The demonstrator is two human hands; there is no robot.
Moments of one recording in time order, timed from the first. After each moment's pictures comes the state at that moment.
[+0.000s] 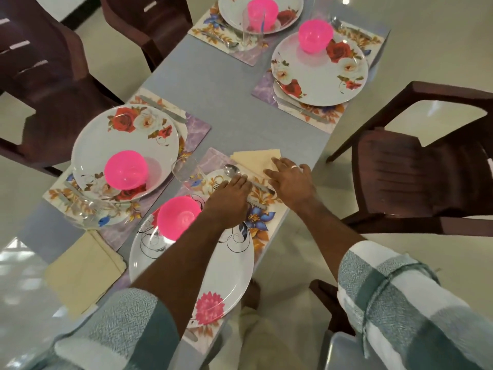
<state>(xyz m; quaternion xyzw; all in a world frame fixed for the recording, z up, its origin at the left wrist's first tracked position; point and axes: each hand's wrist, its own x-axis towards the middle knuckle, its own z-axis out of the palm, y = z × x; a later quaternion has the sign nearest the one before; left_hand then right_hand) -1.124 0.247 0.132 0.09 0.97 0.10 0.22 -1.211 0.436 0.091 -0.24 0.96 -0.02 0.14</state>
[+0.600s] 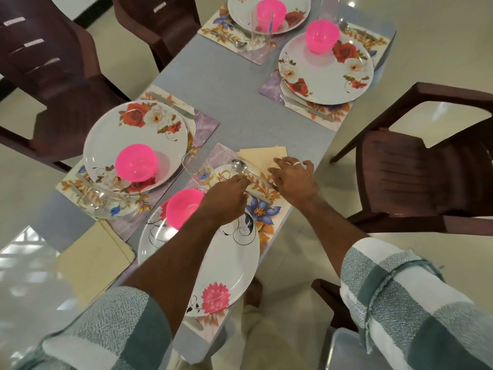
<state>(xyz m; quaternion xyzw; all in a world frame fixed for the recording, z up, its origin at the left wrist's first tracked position) -1.105 0.231 0.156 0.04 0.97 0.18 0.16 -1.199 0.427 0.102 -0.25 0.96 -0.02 0.14</state>
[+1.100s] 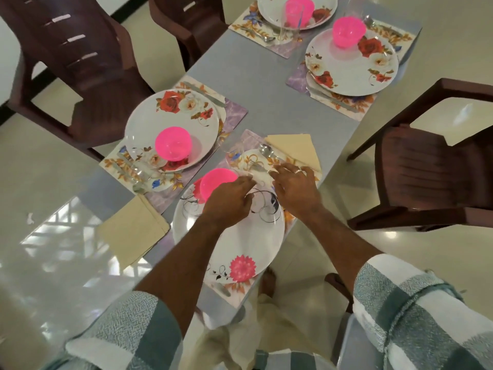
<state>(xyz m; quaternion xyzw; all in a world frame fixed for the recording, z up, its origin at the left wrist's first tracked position) -1.016 0.193 0.178 0.03 0.97 0.21 0.08 -1.104 0.384 0.119 -0.29 0.94 -0.16 0.00</state>
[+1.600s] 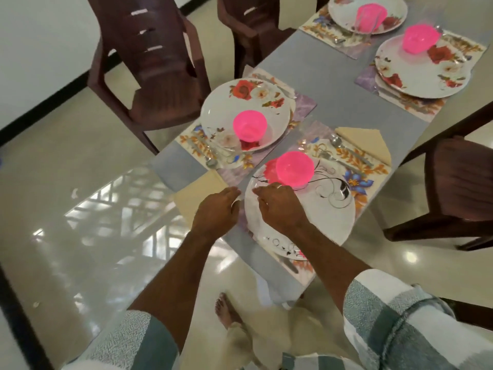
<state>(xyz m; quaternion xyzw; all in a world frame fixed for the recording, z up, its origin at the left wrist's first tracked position) -0.853 0.030 0.173 -0.12 0.97 0.22 0.00 -0.948 0.197 0.128 -0.39 0.89 -0.22 -0.03</state>
